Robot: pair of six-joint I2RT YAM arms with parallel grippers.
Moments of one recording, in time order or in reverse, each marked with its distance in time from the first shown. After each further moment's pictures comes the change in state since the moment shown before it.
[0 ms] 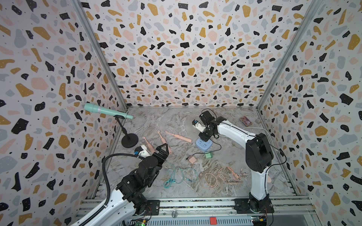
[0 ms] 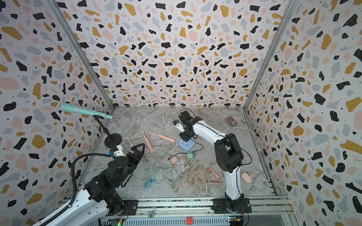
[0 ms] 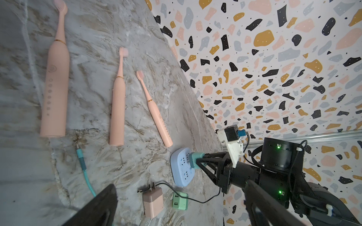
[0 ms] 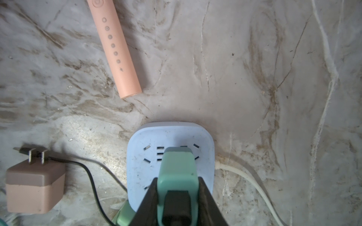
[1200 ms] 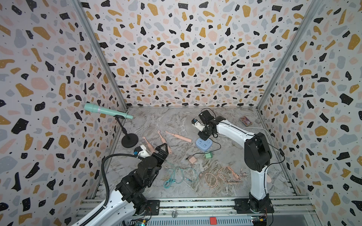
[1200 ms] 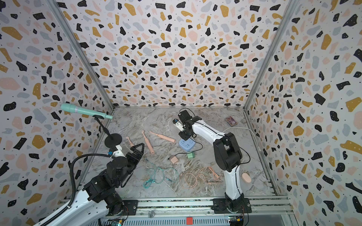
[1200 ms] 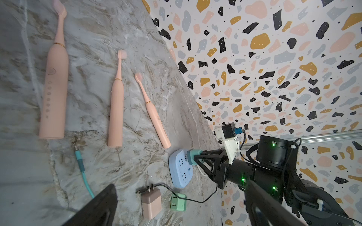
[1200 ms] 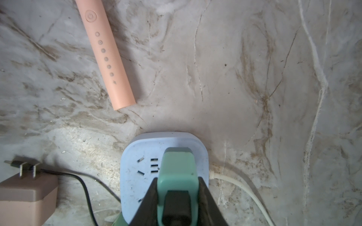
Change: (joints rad) left arm 0.000 -0.015 0.000 0.000 -0.006 0.003; right arm 0.015 0.026 0.023 0.023 0.024 0.003
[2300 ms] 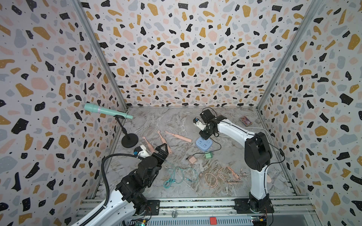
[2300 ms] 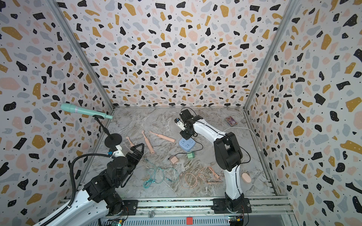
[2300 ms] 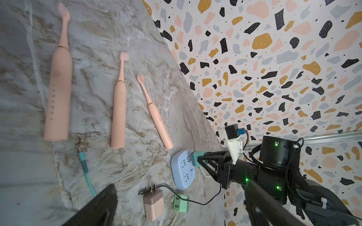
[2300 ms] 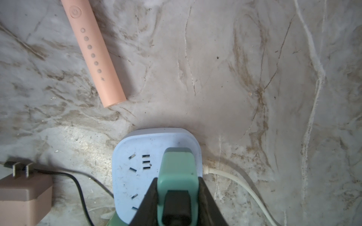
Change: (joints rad) left arm 0.000 0.003 0.000 -0.008 -0.009 0.007; right arm -0.020 0.005 0.013 -0.019 -0.009 0.011
